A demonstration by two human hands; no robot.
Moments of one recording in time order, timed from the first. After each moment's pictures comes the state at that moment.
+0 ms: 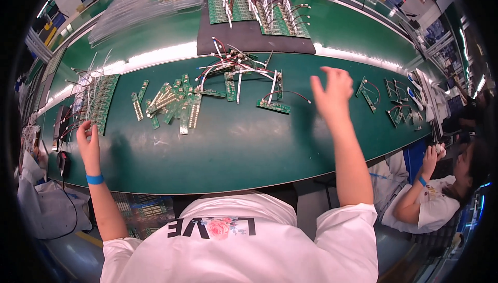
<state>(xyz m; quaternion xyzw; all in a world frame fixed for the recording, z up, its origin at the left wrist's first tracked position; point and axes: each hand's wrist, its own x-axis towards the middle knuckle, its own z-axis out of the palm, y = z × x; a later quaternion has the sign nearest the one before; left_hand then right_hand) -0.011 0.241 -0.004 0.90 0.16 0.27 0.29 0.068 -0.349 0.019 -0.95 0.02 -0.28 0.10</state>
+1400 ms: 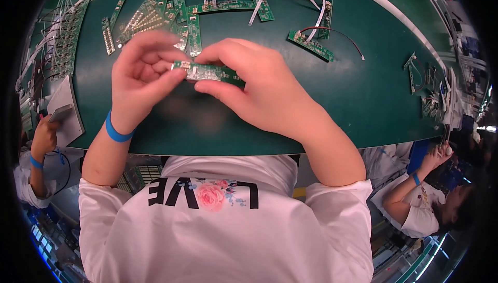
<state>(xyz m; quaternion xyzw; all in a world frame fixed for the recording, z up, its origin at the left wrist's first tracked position) 0.017 0.028 0.002 0.58 -0.08 -0.11 0.81 0.032 -0.183 0.011 -0.81 -0.33 0.04 0.48</state>
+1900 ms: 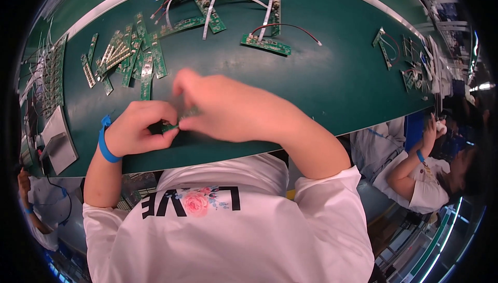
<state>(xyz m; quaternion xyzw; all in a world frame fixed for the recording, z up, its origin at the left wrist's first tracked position) 0.015 0.023 -0.003 0.75 -0.42 -0.21 0.47 0.021 -0.205 0.023 -0.80 -0.28 0.25 0.46</state>
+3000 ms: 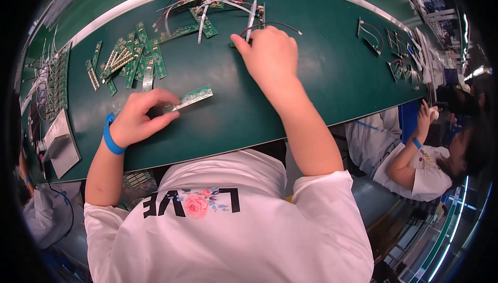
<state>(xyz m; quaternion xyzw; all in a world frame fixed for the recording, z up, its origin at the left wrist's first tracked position) 0.010 0.020 -0.001 0.80 -0.34 -0.15 0.48 0.045 -0.246 -0.001 -0.99 0.01 -0.09 0.11</state>
